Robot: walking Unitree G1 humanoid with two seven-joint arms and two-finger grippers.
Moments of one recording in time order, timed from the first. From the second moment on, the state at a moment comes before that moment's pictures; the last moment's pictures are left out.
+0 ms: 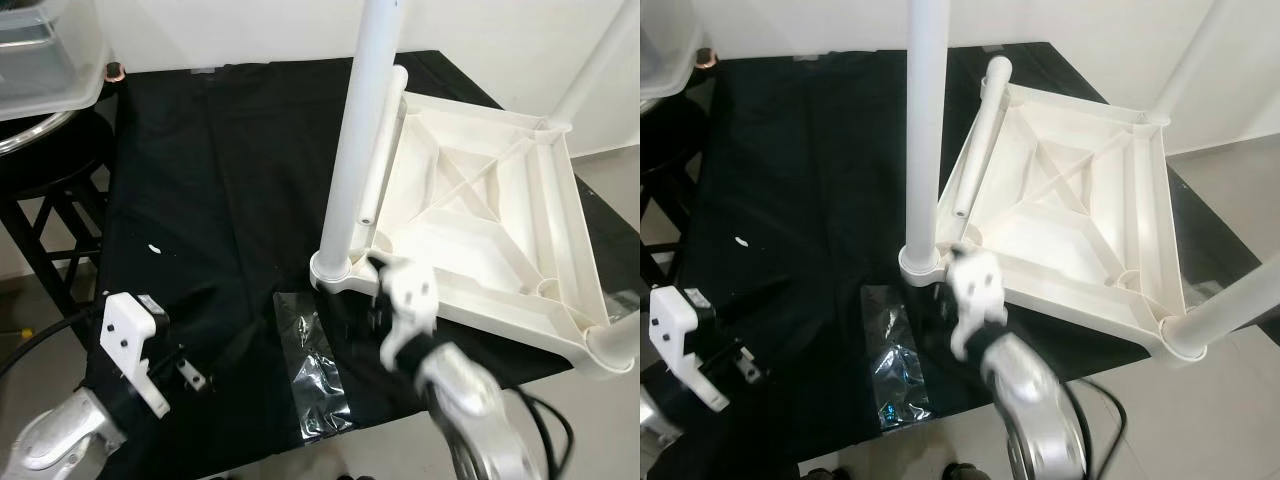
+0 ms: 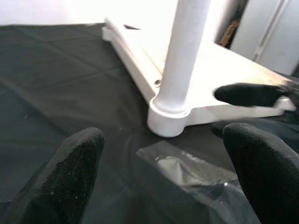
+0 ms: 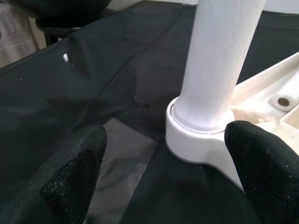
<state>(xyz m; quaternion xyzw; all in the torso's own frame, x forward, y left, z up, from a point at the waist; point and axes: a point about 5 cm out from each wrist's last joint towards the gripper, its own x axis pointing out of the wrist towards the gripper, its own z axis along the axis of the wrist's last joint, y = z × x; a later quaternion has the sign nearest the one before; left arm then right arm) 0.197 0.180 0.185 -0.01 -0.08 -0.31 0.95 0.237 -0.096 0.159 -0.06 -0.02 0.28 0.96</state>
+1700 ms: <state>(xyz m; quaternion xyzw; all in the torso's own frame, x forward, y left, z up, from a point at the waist) 0.234 0.167 0.110 -0.01 -0.03 -0.09 1.00 0.233 -0.093 0.125 0.01 0.01 0.48 0.88</state>
